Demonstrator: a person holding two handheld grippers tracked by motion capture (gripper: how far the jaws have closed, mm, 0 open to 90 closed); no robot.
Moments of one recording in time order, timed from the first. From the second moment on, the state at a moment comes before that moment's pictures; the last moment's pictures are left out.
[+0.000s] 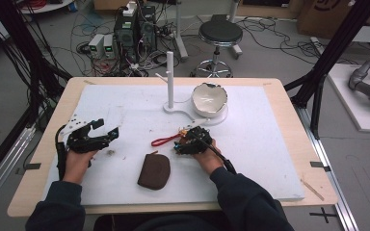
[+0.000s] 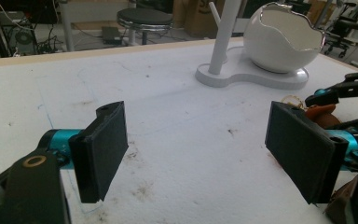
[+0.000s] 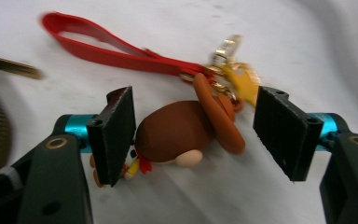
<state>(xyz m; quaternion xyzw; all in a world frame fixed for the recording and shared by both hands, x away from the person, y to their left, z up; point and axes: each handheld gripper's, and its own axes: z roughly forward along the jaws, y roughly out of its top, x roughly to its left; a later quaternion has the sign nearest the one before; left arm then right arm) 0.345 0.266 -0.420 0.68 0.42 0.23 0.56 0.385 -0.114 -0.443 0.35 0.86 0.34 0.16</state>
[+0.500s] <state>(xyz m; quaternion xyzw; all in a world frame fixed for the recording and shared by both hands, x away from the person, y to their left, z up) 0.345 0.268 -0.421 0.68 0.42 0.23 0.56 0.394 -0.137 -0.438 0.35 0.87 0.32 0.13</state>
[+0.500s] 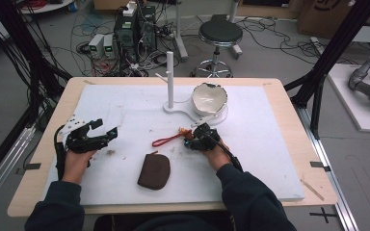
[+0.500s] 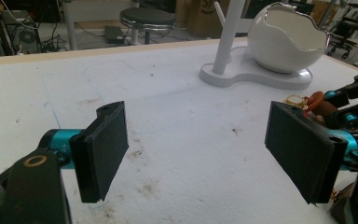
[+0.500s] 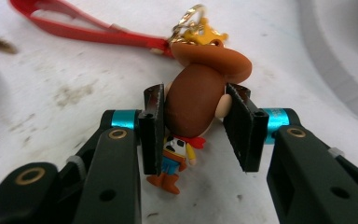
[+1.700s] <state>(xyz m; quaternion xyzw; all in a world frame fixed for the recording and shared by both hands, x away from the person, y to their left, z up) 0.347 0.268 -0.423 0.68 0.42 0.23 0.56 0.465 -0.110 -0.256 0.24 0.79 0.52 0.19</state>
